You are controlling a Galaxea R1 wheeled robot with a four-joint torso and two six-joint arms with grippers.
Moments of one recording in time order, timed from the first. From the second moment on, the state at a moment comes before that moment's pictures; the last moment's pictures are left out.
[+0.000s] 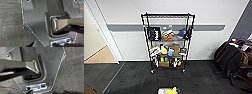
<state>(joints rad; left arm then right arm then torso) 1.49 2.94 -2.65 -0.02 -0.07 0.03 -1.58 3.01 -2.69 -0.16 0.14 0.29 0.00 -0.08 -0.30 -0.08</state>
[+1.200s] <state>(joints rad) 1.49 2.94 -2.65 -0.02 -0.07 0.03 -1.57 3.01 -2.70 -0.16 0.14 0.29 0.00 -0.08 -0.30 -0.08</state>
